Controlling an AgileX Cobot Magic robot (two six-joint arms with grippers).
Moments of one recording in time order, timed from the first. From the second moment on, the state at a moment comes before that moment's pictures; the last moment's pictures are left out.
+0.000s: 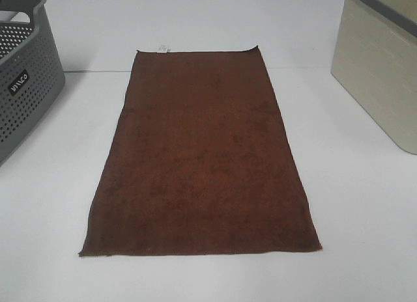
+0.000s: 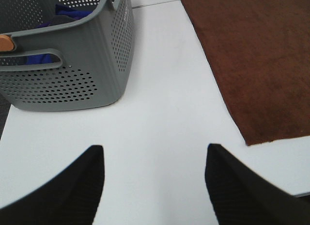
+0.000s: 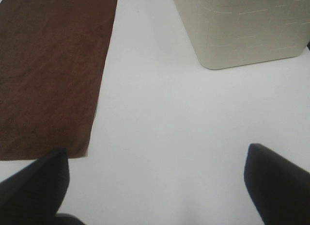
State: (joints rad) left arm -0.03 0.00 -0.50 -0.05 1.05 0.12; right arm 0.00 -0.01 -0.50 0.00 1.07 0.01
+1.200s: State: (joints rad) left arm -0.03 0.00 -0.50 -0.05 1.05 0.12; right arm 0.00 -0.01 -0.50 0.00 1.07 0.01
